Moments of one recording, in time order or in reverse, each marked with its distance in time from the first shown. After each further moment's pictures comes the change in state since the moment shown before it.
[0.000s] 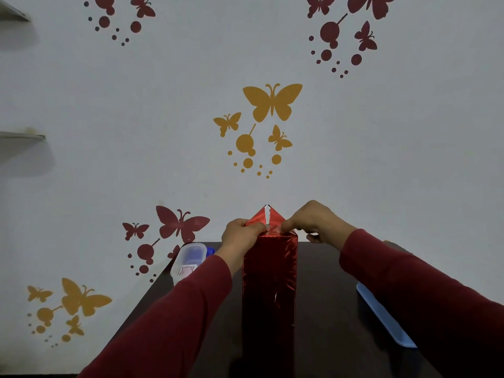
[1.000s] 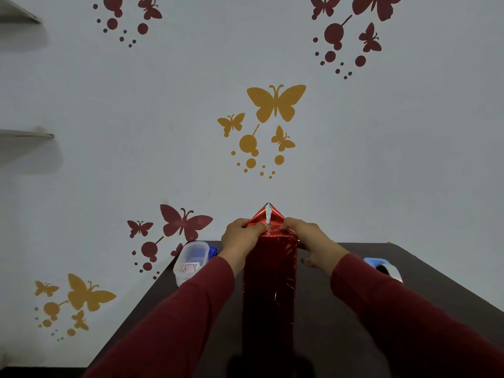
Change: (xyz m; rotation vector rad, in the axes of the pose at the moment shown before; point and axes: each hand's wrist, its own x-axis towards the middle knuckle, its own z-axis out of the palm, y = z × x) left_hand 0.002 -0.010 0.002 0.023 0.087 0.019; right_hand -0.019 0.027 0.033 0.574 -0.083 0.106
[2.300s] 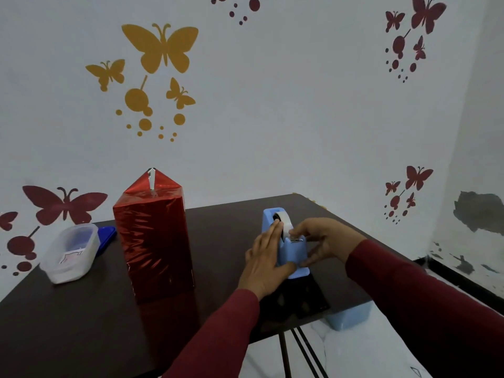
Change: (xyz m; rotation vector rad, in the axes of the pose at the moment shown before) left_hand -0.126 -0.096 0.223 0.475 -0.664 0.569; right_hand -0.020 0.083 -0.232 -0.102 0.213 0.384
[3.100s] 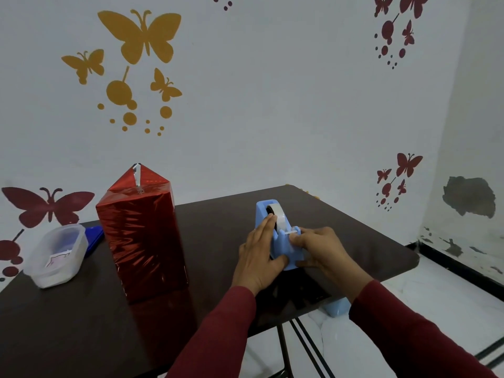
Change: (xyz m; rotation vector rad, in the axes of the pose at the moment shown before) left_hand 0.001 -0.005 0.002 0.012 0.031 0.001; right_hand 0.006 0.065 0.012 0.228 0.219 -0.328
